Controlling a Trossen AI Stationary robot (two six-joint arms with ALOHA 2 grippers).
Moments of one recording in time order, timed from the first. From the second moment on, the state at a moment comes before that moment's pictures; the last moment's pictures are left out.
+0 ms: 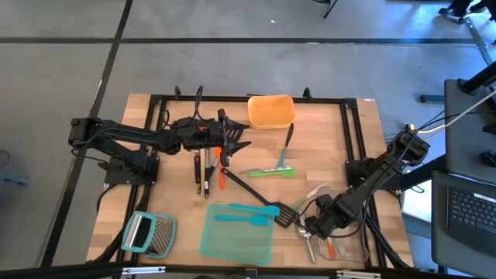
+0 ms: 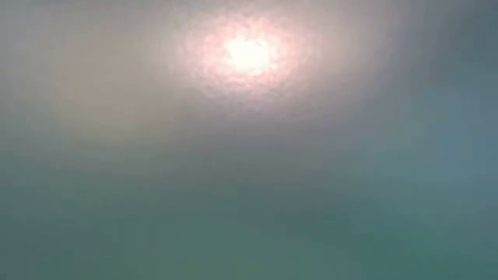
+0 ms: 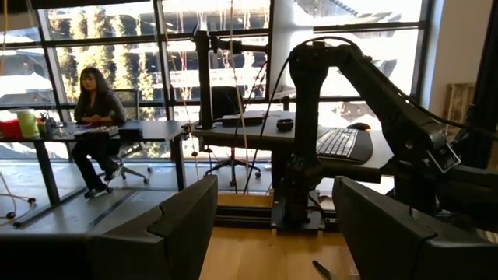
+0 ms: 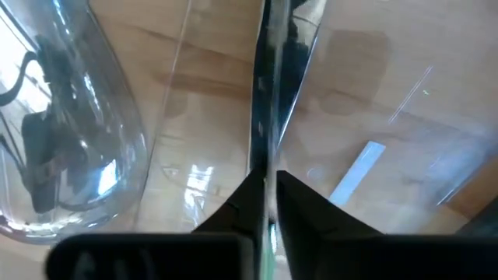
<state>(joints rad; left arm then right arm) 0.08 1.30 0.75 0.68 -0.05 0.02 0.80 1.60 0.83 -0.72 -0.20 2.06</state>
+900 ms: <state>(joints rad) 0.08 1.30 0.75 0.68 -0.05 0.02 0.69 1.48 1.41 -1.48 0.45 1.64</state>
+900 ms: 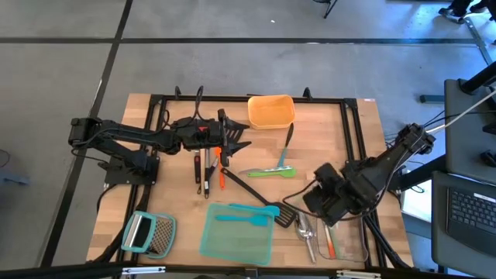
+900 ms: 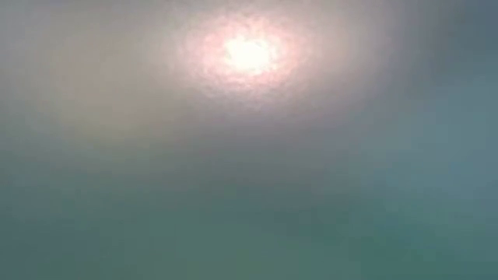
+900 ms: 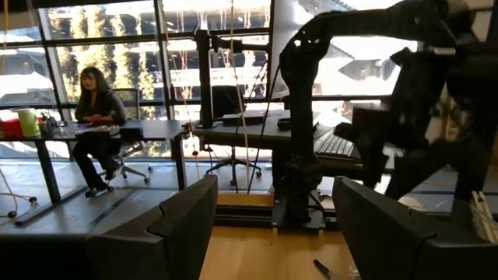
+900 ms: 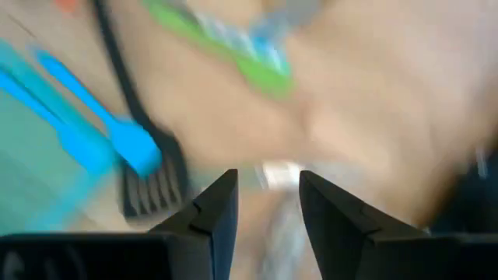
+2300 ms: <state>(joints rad) 0.18 1.35 0.74 0.47 0.15 0.17 0.29 1.49 1.27 -0.76 0.90 0.12</state>
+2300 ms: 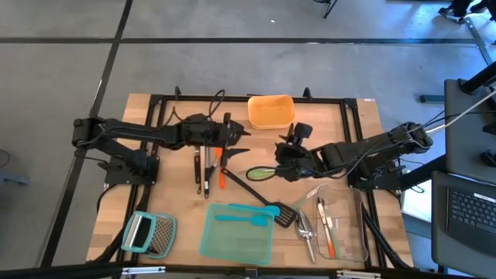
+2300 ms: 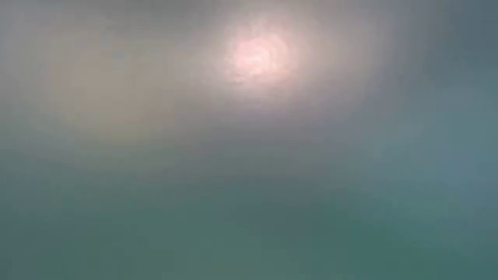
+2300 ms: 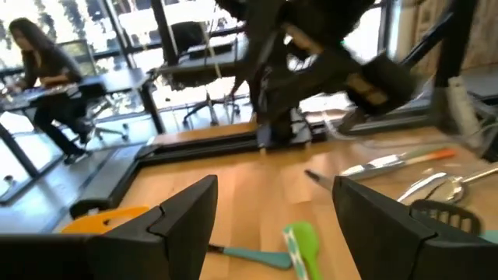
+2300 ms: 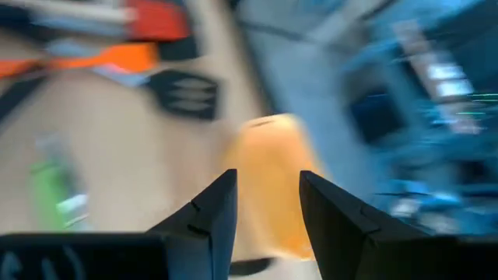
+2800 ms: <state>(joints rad) 0.25 1.50 0.79 0.53 0.37 0.08 0.05 1.49 1.14 -0.75 0.33 0.08</state>
